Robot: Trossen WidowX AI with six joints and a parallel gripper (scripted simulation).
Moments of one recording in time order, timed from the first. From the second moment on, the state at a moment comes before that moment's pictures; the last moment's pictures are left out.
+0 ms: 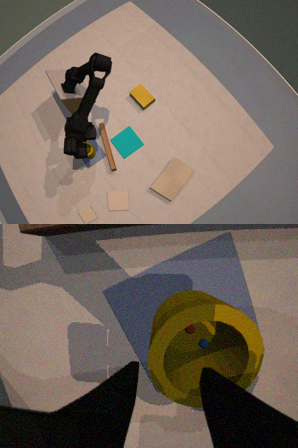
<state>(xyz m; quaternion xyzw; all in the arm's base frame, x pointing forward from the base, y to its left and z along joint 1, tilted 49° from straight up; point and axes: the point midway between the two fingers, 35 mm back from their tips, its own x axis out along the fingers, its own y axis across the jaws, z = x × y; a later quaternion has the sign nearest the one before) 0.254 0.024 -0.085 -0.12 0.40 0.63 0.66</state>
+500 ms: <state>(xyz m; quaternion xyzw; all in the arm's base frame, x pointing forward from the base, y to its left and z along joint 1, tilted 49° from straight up) 0.252 0.043 -0.101 -0.12 0.40 0.63 0.66</state>
